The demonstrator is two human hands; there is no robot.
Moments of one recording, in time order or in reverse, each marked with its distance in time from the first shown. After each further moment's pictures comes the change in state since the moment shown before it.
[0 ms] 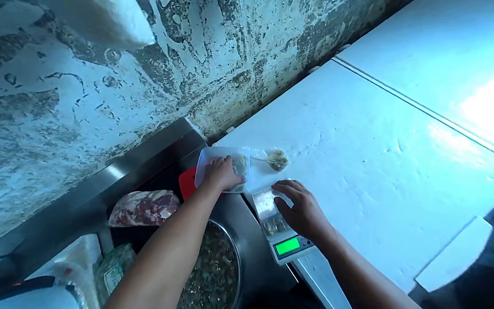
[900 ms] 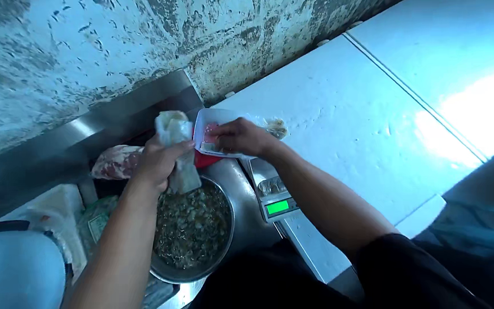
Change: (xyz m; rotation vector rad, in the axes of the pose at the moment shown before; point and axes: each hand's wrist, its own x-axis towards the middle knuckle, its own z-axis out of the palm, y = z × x) left_hand -0.165 -0.074 -0.016 -1.396 0.366 -0.084; right_hand 0.116 -0.101 0.036 0.333 -0.650 -0.079
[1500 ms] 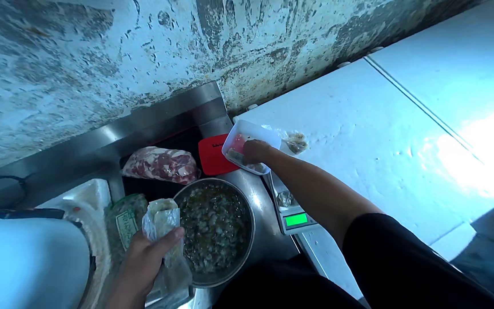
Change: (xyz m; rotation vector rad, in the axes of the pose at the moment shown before) left_hand -0.136 -0.091 -0.091 -0.009 0.231 -0.140; right_hand 0.080 0.064 0.037 -0.751 -0.228 0.540
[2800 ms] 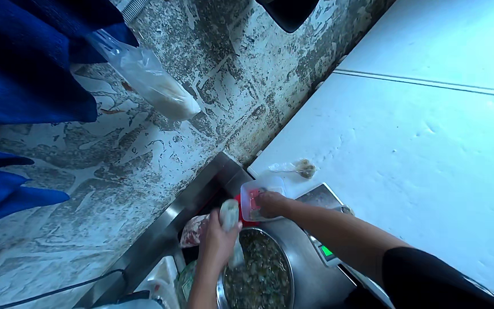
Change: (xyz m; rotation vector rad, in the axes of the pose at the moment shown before) left_hand 0.036 0.129 0.105 0.987 -0.053 0.306; right_hand -0.045 0.001 0.035 0.272 0.148 -0.238
